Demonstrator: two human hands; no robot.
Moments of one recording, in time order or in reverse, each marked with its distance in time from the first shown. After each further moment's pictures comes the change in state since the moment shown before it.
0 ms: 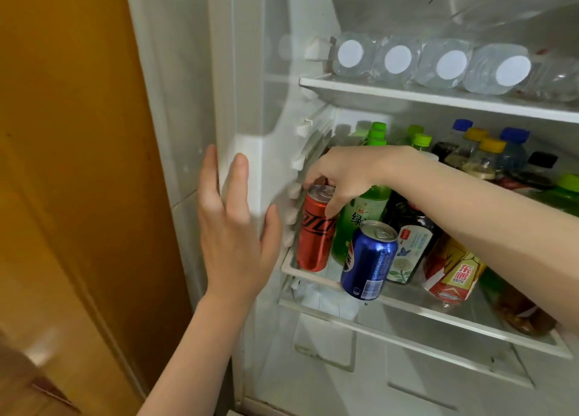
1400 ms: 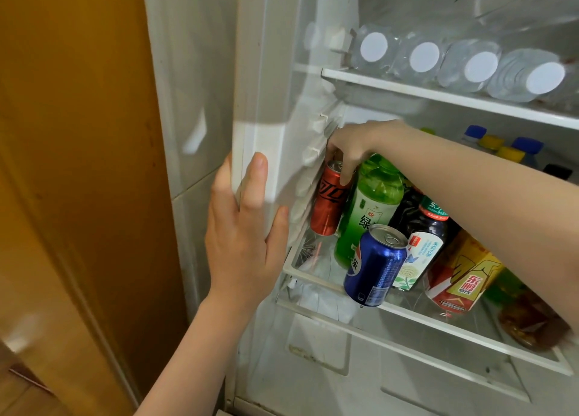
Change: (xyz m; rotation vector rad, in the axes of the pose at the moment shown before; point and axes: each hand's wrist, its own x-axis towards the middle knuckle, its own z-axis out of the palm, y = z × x) left_hand -0.002 -0.007 0.005 -0.092 -0.004 0.020; right_hand 0.074 0.058 -0.013 -0.059 -0.101 0.256
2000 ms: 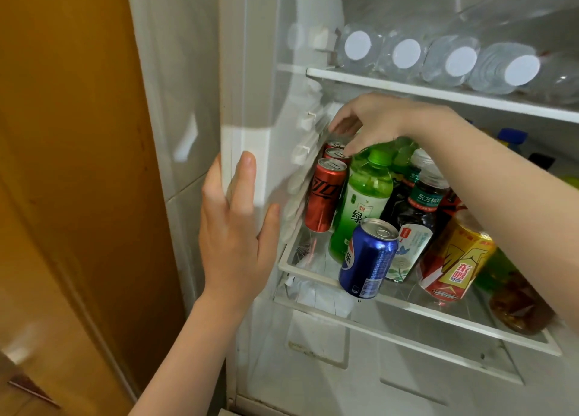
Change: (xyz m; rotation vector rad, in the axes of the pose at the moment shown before) left_hand -0.003 -0.001 0.001 0.001 0.008 0.072; right_hand -0.070 0.016 -0.012 0.349 0.303 -0.053
